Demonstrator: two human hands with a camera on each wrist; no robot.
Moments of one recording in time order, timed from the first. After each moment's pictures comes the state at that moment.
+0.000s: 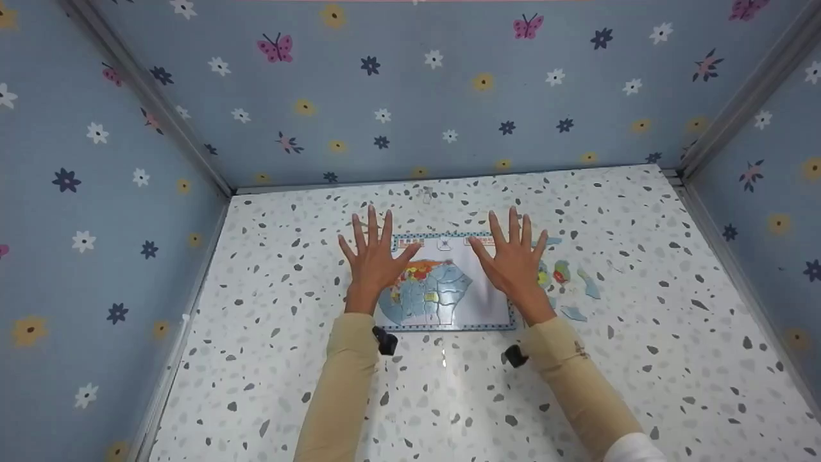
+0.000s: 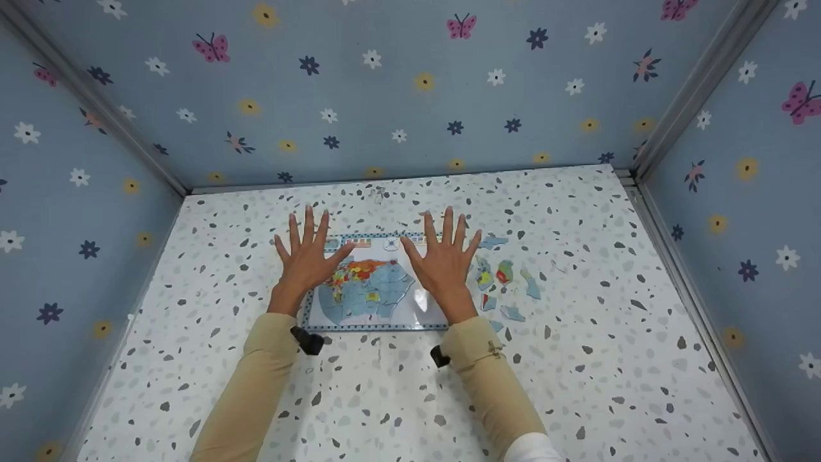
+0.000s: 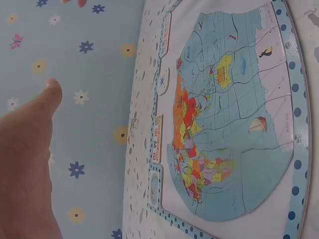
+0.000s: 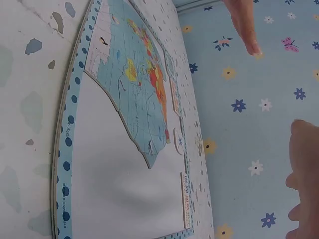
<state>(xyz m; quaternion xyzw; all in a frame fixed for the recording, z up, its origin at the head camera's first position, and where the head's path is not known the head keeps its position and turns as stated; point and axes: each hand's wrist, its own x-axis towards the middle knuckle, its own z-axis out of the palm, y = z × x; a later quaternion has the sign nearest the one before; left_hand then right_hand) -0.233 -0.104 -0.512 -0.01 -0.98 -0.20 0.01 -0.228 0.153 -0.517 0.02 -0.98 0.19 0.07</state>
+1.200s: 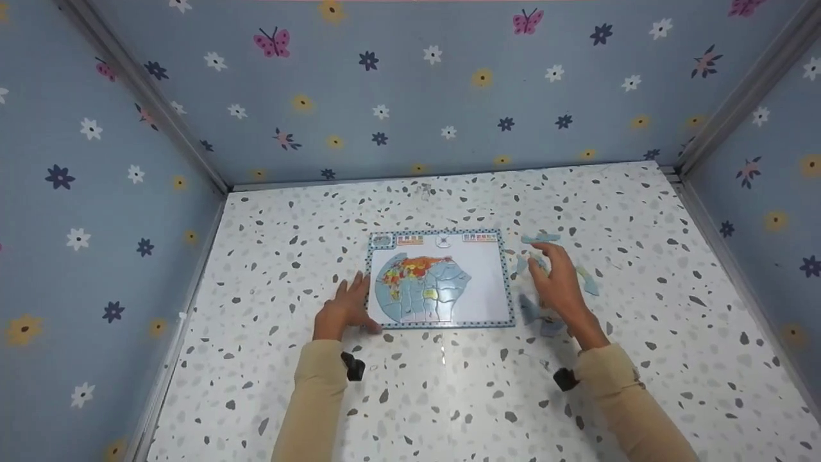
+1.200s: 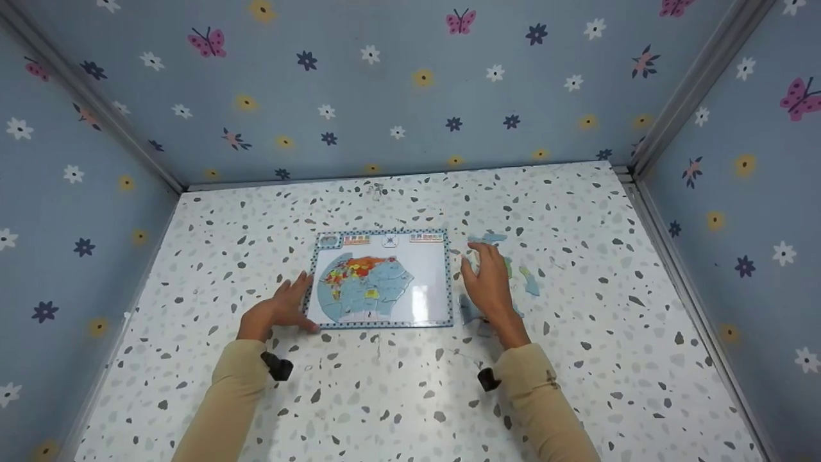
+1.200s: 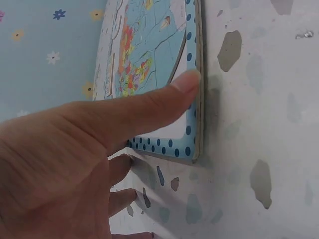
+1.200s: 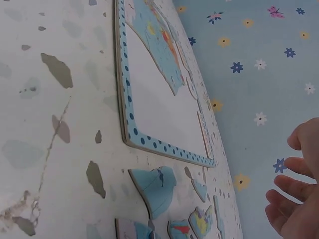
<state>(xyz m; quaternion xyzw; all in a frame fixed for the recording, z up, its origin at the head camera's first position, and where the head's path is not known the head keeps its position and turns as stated) -0.188 -0.162 -0.546 0.00 -0.92 -0.22 -0.31 -0.193 0.237 -0.541 0.04 -0.90 0.43 0.08</state>
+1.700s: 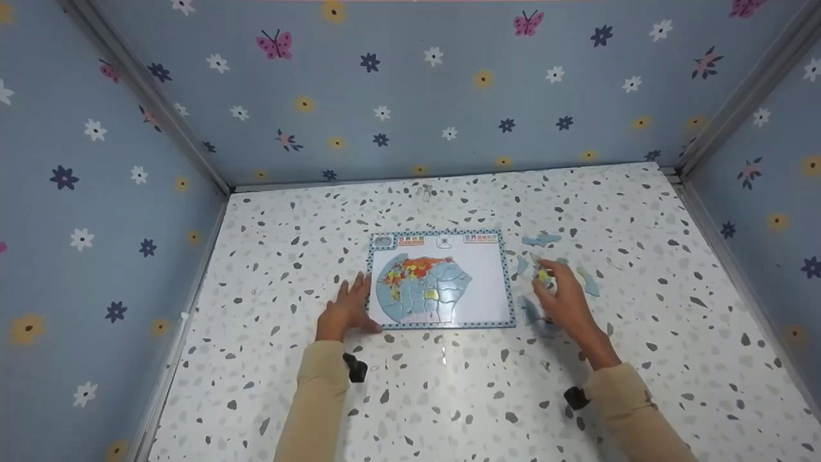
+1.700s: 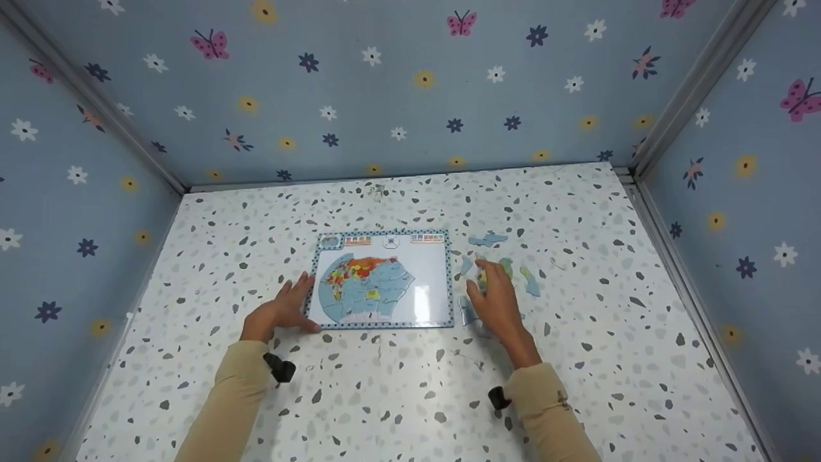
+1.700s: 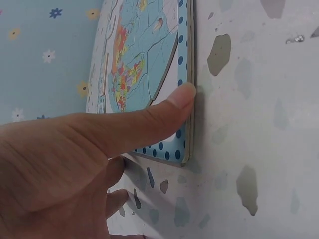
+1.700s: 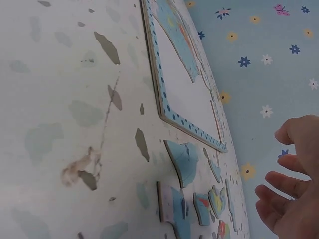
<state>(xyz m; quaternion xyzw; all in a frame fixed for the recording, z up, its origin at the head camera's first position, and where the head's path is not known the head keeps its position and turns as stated) -0.185 -0.160 -0.551 0.01 -0.93 -0.23 -0.30 -0.168 0.250 -0.557 0.03 -0.90 0.43 0.03</state>
